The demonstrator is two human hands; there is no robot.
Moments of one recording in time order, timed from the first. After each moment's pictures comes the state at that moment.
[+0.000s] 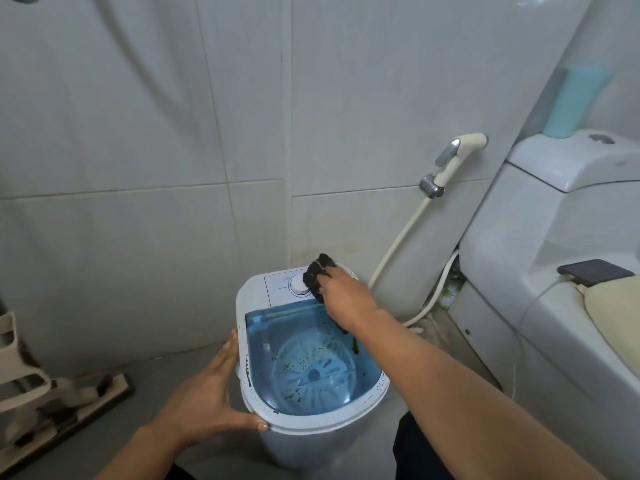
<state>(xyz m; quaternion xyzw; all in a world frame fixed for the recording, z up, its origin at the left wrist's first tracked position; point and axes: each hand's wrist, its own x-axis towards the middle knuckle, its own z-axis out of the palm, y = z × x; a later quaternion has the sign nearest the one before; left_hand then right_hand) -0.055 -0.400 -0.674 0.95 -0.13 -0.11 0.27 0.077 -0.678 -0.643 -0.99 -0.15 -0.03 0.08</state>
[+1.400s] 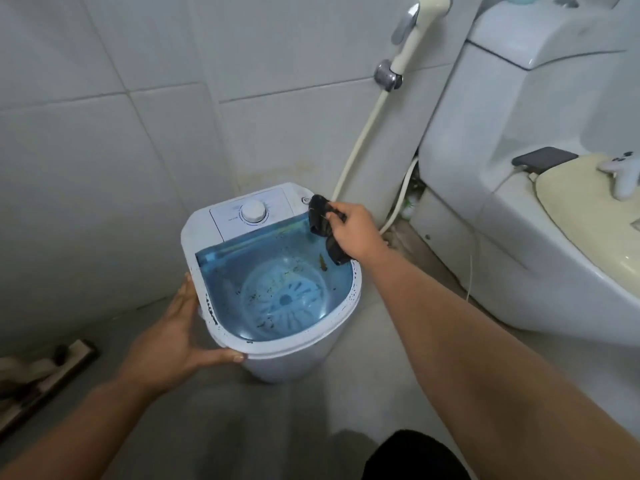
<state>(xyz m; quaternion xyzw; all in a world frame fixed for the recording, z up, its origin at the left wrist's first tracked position) -0.052 -0.407 -0.677 0.94 -0.12 -0.15 0.28 0.045 -0.748 -0.679 -0.89 0.10 -0.06 0.44</state>
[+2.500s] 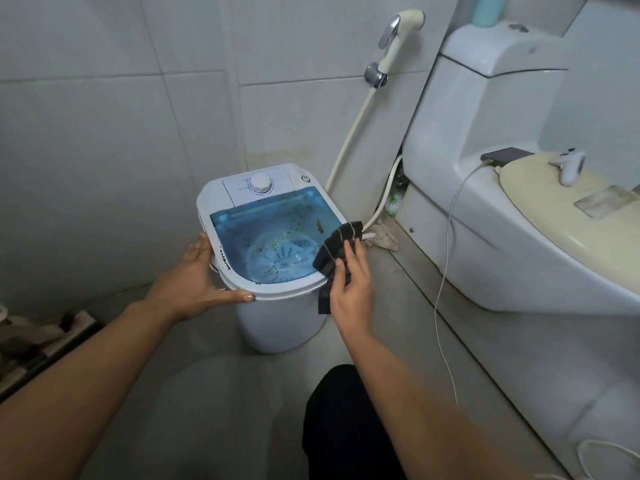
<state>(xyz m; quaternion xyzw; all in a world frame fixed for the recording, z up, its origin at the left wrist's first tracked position) -0.043 -0.397 -0.710 0.94 -0.17 -0.11 0.28 -0.141 -0.672 -0.732 -0.82 0.15 -0.30 0.47</state>
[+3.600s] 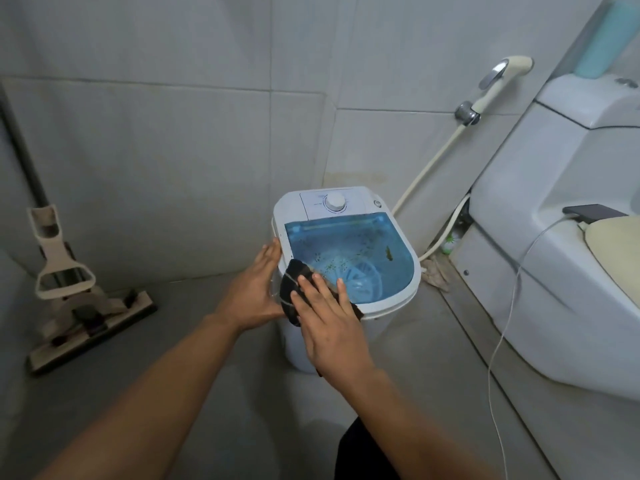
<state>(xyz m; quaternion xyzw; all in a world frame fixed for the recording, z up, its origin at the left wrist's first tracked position) -0.050 -0.382 -0.738 0.92 -0.19 -0.02 0.35 -0.140 -0.570 -0.730 -0.93 -0.24 -0.24 0.13</state>
